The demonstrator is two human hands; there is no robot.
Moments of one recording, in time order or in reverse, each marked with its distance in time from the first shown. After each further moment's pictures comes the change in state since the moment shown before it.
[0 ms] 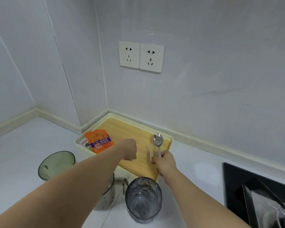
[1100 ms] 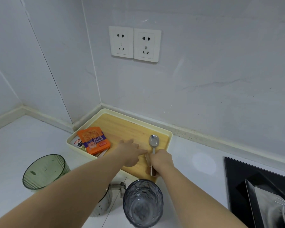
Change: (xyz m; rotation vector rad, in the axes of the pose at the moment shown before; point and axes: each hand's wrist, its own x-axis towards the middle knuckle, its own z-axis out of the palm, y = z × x) left_hand 0.037 -0.006 0.029 0.634 -0.051 0.272; right_hand -0.001 -0.020 0.008 -0.250 -0.069 0.128
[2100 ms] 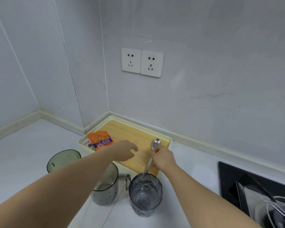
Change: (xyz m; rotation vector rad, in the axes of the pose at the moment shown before) left_hand -0.055 -0.024 -0.005 -0.547 0.143 -0.060; right_hand -0.044 -0.005 -0.016 -0.080 0.069 -0.316
